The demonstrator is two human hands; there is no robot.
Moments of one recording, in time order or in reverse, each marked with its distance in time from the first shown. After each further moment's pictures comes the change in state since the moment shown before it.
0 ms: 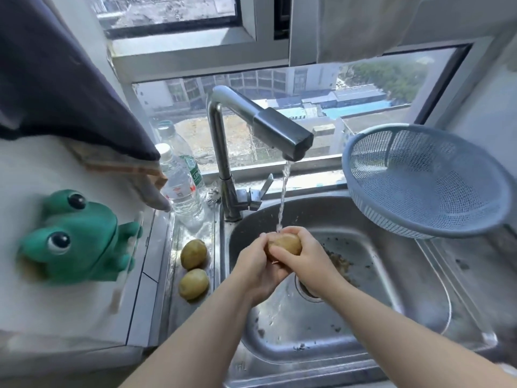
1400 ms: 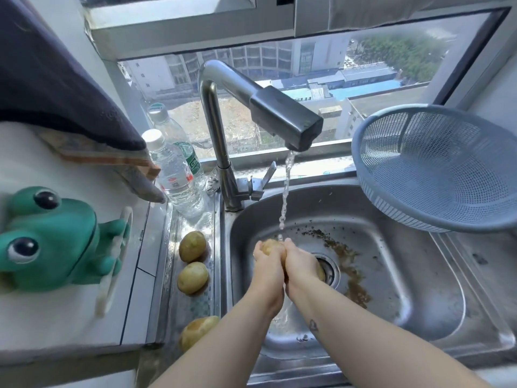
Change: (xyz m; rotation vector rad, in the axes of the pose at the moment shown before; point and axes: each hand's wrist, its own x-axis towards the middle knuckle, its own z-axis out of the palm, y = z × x) left_hand 0.031 -0.042 -0.005 0.208 0.285 0.116; right_hand 0.030 0.033 0.049 0.559 0.309 0.597
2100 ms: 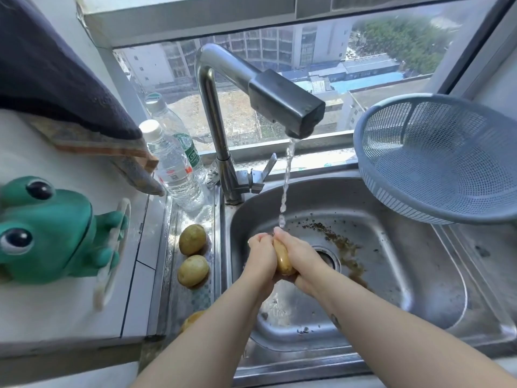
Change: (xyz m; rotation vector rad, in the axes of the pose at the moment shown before) left_hand 0.012 0.010 -0.004 0.082 0.024 -0.079; right_hand 0.003 -0.007 -0.014 -0.172 -0.328 0.048
